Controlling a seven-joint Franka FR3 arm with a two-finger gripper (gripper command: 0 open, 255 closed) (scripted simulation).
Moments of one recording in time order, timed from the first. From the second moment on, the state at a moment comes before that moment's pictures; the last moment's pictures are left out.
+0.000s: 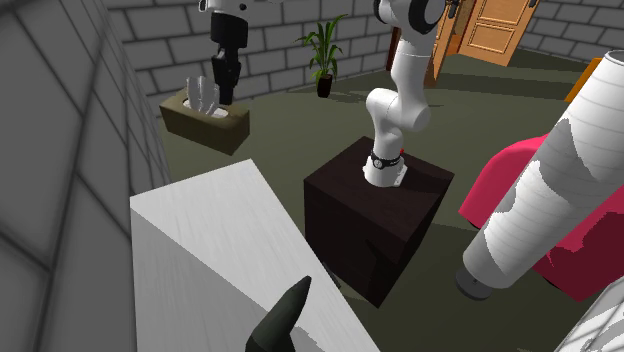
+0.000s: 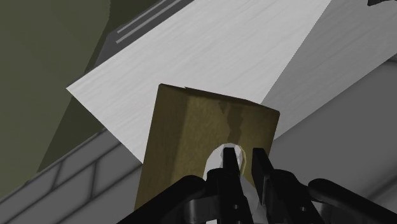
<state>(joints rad) -0.17 -0.11 -0.21 -1.70 0.24 1.91 0.44</state>
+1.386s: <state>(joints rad) -0.13 -0.05 -0.16 -1.41 0.21 1.70 0.57</state>
